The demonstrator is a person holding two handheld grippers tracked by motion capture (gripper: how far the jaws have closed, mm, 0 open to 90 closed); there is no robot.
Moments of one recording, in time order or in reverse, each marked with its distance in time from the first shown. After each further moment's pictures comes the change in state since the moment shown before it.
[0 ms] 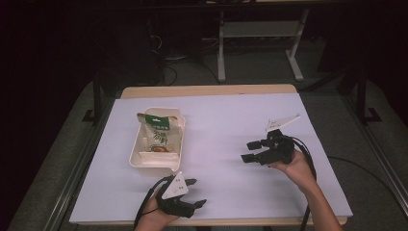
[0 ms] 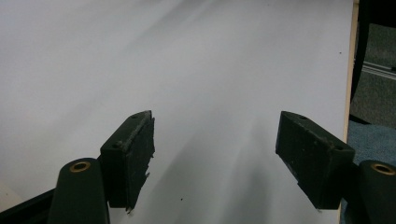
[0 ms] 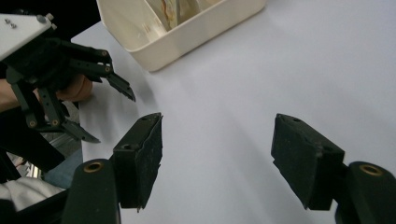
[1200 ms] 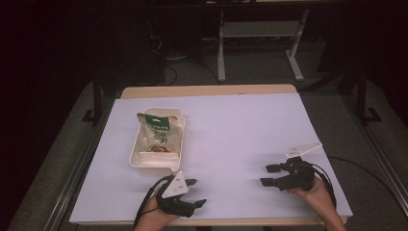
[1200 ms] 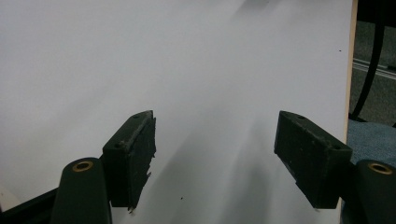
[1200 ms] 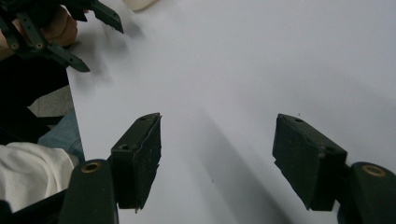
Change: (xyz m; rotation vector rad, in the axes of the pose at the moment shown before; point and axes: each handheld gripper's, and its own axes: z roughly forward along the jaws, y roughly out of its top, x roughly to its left) left arm 0.002 0.000 0.001 0.010 -0.012 -0.001; right arm 0.006 -0.084 -0.023 0.024 -0.057 0.059
